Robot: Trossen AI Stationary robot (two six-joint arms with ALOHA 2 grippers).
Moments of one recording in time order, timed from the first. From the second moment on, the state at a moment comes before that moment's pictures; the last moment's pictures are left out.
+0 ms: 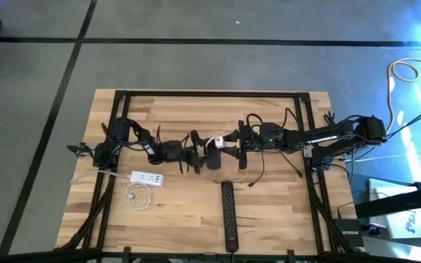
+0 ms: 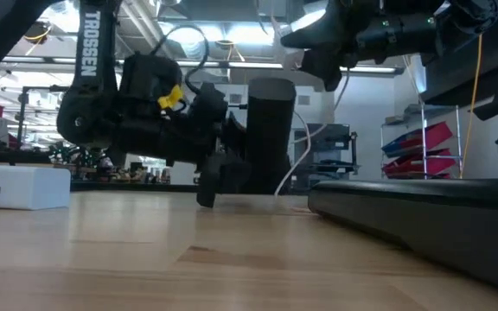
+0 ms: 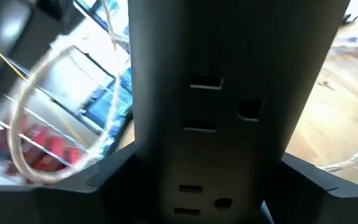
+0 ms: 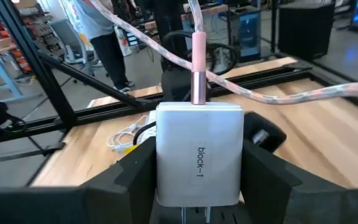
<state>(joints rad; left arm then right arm) 0.05 2.17 0.60 1.44 -0.20 0.81 -0.05 1.35 0.61 0.60 -0.10 0.24</state>
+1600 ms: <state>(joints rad) -0.02 2.16 0.60 1.47 -0.53 1.39 -0.05 1.67 0.59 1.04 -0.27 0.13</state>
